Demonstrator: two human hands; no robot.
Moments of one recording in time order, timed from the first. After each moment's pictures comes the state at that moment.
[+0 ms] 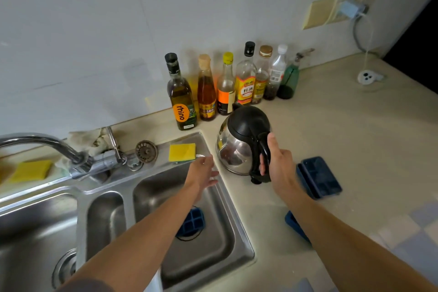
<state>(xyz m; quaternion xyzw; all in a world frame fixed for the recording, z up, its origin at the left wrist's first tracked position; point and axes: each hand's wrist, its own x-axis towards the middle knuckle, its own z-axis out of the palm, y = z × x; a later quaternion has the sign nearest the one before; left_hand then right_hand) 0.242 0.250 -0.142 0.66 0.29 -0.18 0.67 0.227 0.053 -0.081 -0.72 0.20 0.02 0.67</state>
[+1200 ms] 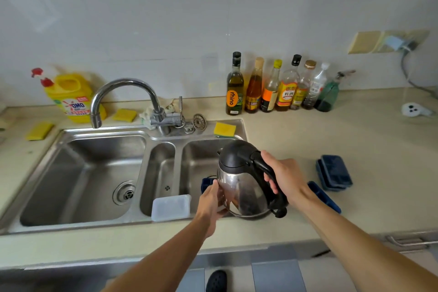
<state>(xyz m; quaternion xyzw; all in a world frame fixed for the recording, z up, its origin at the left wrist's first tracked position) -0.005 0.241 -0.124 0.52 0.37 -0.08 0.76 0.077 0.062 -0.009 -0.80 0.00 0.19 0.56</state>
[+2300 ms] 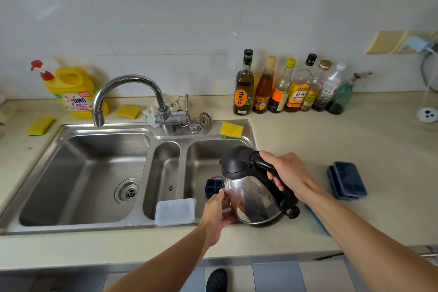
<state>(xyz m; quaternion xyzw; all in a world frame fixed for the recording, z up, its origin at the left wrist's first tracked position) 0.000 0.251 -0.136 0.42 0.42 -0.11 0.80 0.116 0.089 -0.009 -0.84 -0.01 0.25 0.49</state>
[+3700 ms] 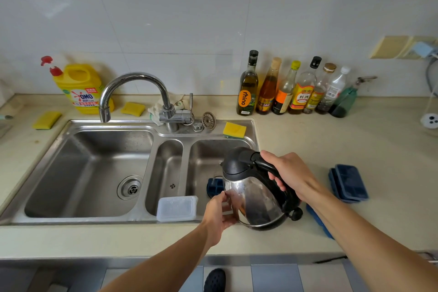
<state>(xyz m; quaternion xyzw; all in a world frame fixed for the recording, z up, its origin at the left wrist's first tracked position) -0.007 0.250 -0.136 0.41 0.42 -0.12 0.80 0.109 0.093 0.004 -0.85 -0.02 0.26 0.46</state>
